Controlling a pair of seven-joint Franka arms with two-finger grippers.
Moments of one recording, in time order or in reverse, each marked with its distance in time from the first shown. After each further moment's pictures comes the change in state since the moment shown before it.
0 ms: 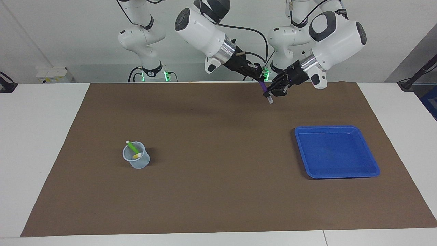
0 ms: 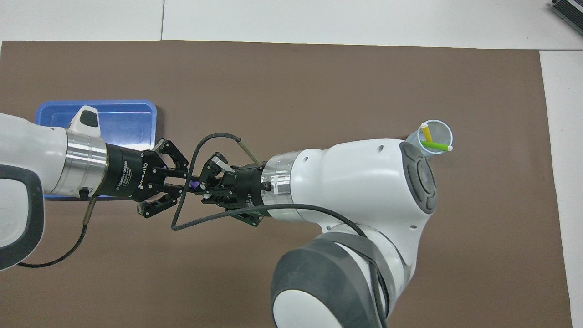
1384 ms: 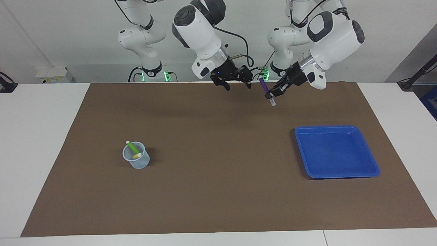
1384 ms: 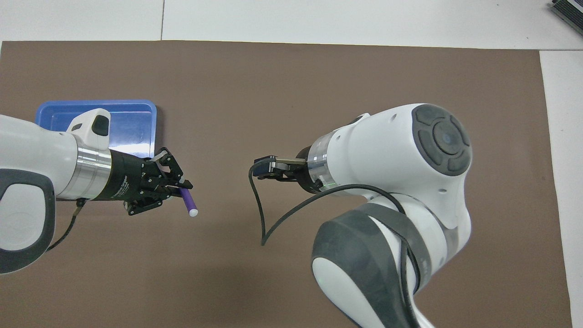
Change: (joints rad) left arm -0.008 -0.003 0.003 -0.033 0.185 0.023 0.395; right arm -0.133 -0.006 -0.010 0.007 -0.442 -0.237 -0.567
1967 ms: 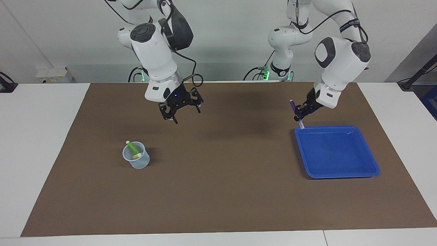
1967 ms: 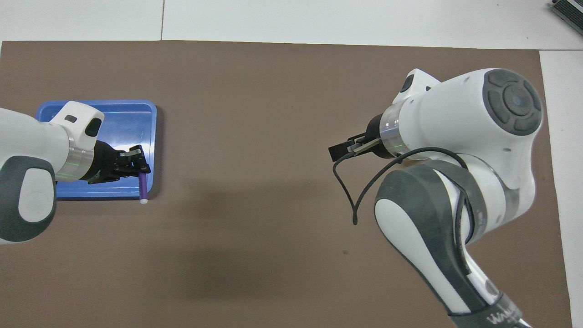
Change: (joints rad) left arm 0.108 0.163 0.014 -0.040 0.370 0.260 0.529; right arm -0.206 0.017 -0.004 -0.044 -0.264 0.002 -0.676
